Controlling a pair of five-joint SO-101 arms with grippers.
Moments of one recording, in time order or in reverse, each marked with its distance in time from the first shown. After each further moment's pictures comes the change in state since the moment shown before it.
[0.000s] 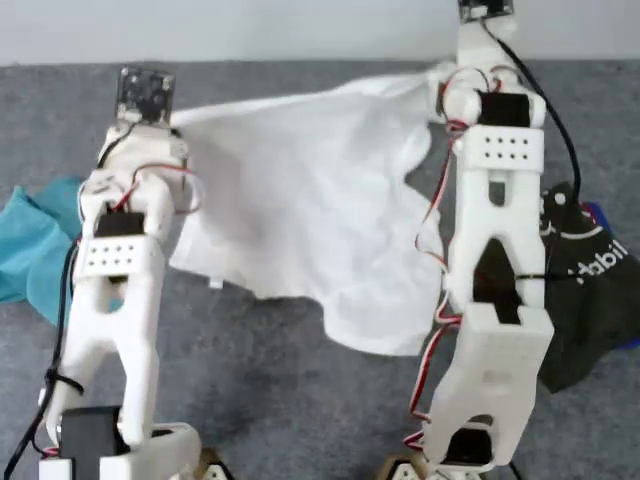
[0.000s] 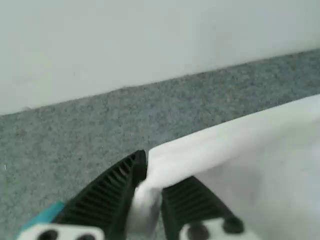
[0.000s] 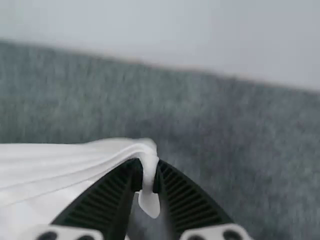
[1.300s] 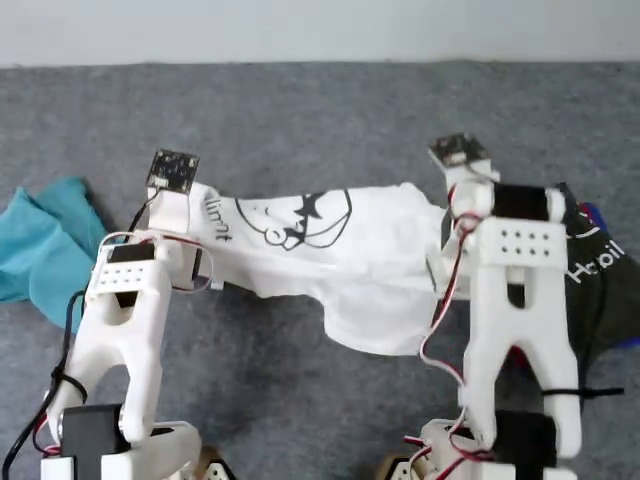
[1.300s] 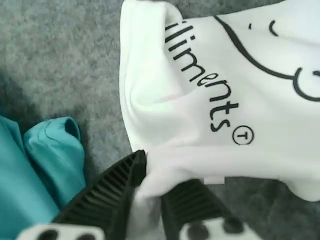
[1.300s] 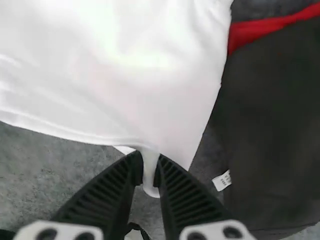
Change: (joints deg) left arm -0.3 0.2 12.6 23.6 -0.3; right arm 1.0 -45.8 62.8 24.2 8.4
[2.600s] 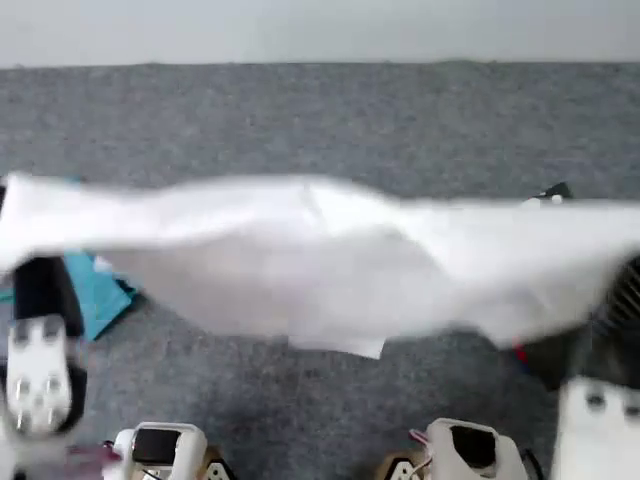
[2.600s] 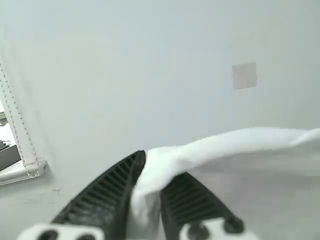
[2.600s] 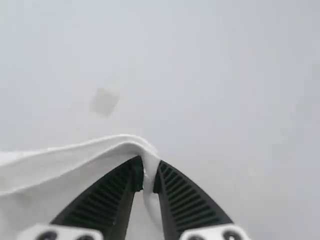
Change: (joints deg) left arm 6.9 -53.8 -55.2 33.5 0.0; right arm 8.4 -22.3 -89.1 6.8 -1.6
